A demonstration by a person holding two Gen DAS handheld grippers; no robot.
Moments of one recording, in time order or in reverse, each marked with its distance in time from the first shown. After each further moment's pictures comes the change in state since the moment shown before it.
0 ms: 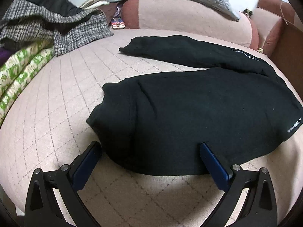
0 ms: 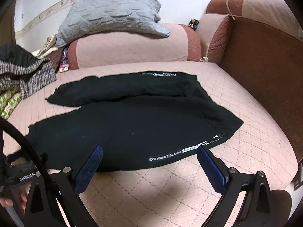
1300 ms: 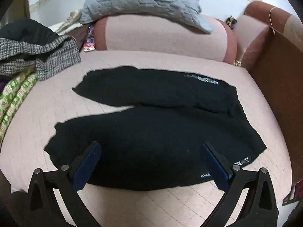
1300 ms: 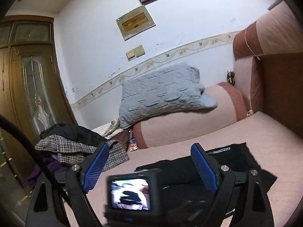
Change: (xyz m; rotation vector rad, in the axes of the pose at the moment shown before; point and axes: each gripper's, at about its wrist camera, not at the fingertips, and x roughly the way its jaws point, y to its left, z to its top) left arm -0.072 -0.161 0.087 -0.047 0.046 -0.051; right arm -0.140 0.001 0.102 0.180 -0.460 0.503
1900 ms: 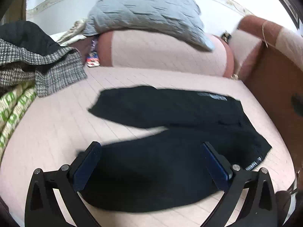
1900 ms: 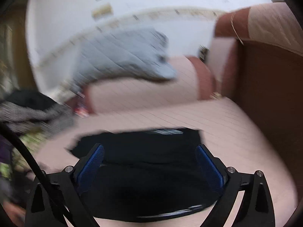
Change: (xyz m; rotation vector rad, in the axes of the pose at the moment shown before) left arm 0.001 0.115 0.035 0.035 -0.140 -0.100; right arm 0.081 -0.145 0.008 -0.135 0.335 -0.314
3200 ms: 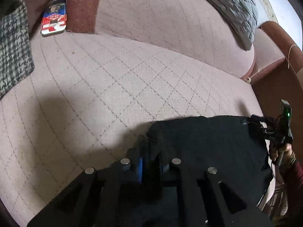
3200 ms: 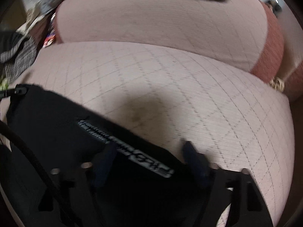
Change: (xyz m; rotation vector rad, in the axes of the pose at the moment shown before) left arm 0.279 0.121 0.128 -0.065 0.324 -0.297; right arm 0.330 -0.050 0.039 -0.325 0.529 0.151
